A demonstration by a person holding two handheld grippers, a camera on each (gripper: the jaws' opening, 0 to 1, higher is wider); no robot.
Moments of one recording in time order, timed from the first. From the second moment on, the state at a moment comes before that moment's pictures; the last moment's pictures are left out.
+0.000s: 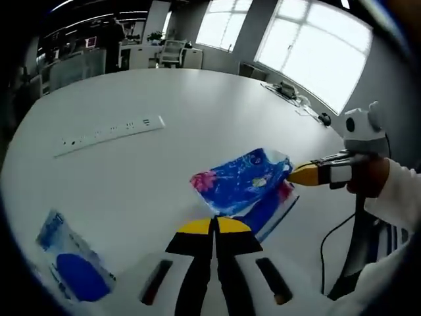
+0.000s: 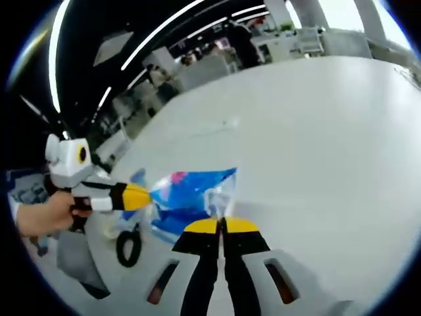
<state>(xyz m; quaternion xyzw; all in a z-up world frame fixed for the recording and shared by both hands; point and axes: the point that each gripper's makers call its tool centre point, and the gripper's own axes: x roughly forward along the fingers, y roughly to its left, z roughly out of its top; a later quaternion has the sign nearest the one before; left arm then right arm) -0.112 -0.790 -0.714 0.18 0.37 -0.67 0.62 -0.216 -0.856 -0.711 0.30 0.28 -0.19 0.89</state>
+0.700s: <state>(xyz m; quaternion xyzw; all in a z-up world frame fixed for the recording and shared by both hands) -0.103 -0.787 -0.755 0.19 0.40 -0.65 0.62 -0.211 -0.855 -0.763 0.31 0.33 -0.19 0.87</state>
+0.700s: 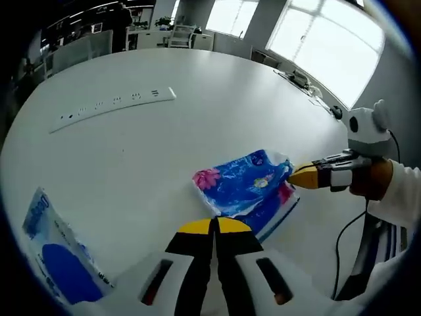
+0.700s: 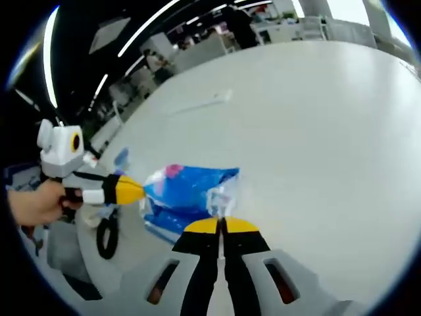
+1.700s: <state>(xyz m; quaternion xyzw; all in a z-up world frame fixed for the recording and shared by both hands) -0.100 -0.776 -0.707 0.16 0.33 -0.66 0.65 -0.218 -0.844 -0.720 0.26 0.29 -0.20 0.90</state>
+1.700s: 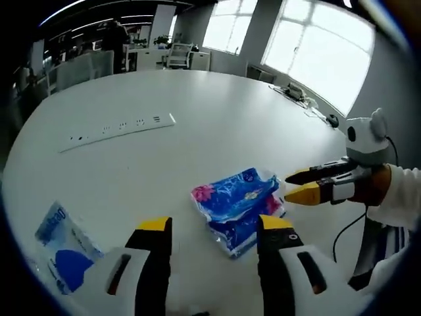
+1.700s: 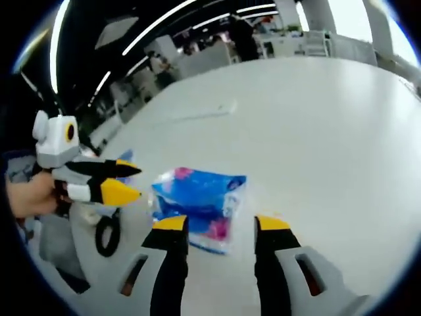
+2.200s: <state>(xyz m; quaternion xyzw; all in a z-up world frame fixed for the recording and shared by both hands) -0.098 -0.716 -0.654 0.14 0.28 -0.67 0.68 -0.236 -0.809 -0.665 0.25 0.23 -0.22 0.92</state>
